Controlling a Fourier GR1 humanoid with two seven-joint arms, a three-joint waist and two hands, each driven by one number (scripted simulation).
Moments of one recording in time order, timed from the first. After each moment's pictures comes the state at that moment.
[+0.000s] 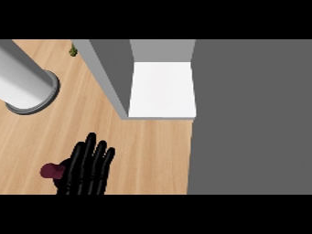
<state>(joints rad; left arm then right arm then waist) 0.13 0.02 -0.84 -2.37 -0.37 0.61 0.54 0.08 -0.16 0.09 -2.41 -0.24 0.11 0.40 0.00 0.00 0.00</state>
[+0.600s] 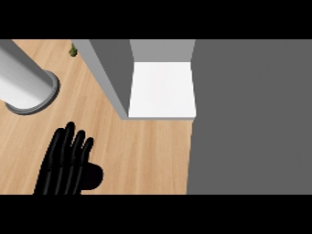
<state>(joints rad) 0.11 0.07 -0.72 -2.37 -0.39 0.62 0.61 0.02 -0.17 0.08 -2.42 -0.22 0.07 0.47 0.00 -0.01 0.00</state>
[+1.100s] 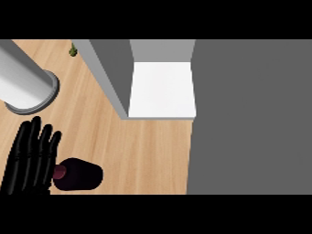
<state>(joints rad) 0.15 0.16 -0.55 -2.38 -0.36 0.60 0.58 0.01 -0.19 0.05 -2.42 -0.21 0.07 0.48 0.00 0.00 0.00</state>
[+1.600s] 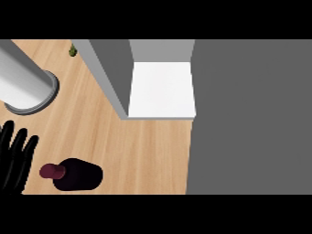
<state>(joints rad) 0.26 0.21 -0.36 -2.43 -0.08 0.53 0.51 0.00 -0.18 0.07 -2.43 -0.20 0.06 0.51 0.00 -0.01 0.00</state>
